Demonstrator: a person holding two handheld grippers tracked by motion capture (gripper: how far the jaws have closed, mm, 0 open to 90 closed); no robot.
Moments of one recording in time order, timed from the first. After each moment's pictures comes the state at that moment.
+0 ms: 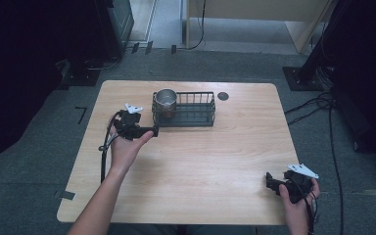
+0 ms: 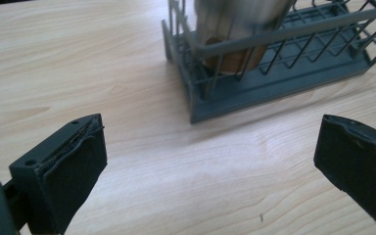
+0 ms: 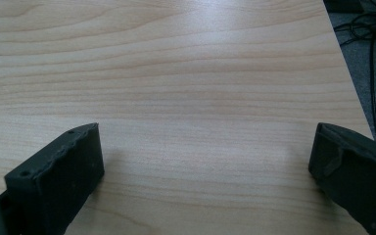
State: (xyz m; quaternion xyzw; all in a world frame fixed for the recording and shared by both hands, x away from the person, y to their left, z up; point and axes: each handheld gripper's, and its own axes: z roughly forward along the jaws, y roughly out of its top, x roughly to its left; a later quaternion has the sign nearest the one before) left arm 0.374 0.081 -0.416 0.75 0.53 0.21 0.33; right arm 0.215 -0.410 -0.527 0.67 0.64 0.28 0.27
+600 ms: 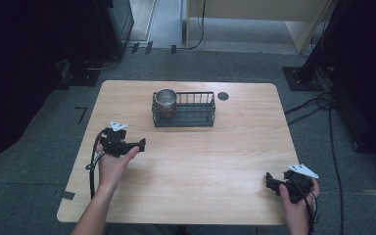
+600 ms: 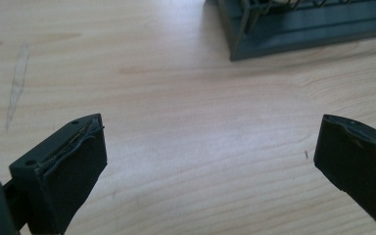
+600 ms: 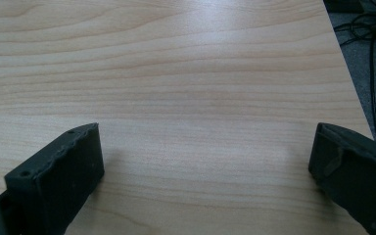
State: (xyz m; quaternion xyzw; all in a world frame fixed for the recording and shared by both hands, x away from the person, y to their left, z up) left arm 0.342 0.125 -0.454 0.74 0.56 0.20 0.32; right arm 0.215 -0.410 -0.527 0.67 0.64 0.28 0.27
